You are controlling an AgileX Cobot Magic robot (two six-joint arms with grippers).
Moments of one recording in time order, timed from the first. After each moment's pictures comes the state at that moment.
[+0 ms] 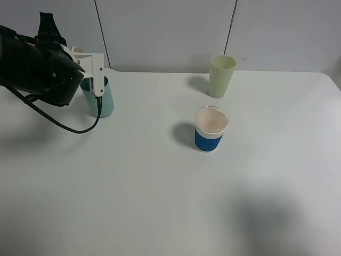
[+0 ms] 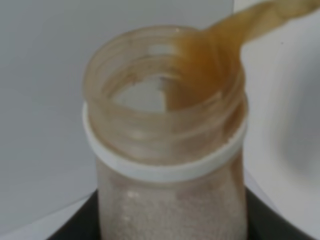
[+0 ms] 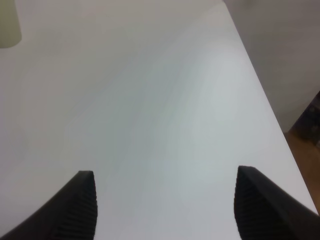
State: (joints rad) left arm -0.54 1.82 -0.89 1.73 0.96 -0.53; right arm 0.01 -0.01 -0.50 -0.18 1.06 0.02
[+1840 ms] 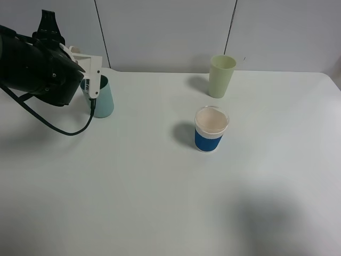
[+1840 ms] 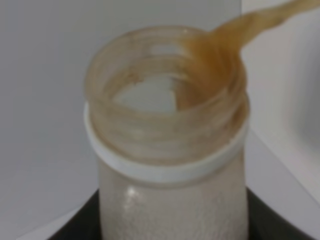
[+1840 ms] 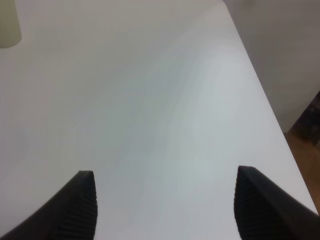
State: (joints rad) left arm -0.54 1.82 -0.89 1.73 1.00 -0.44; right arm 0.01 -0.01 -0.50 -0.18 1.06 0.02
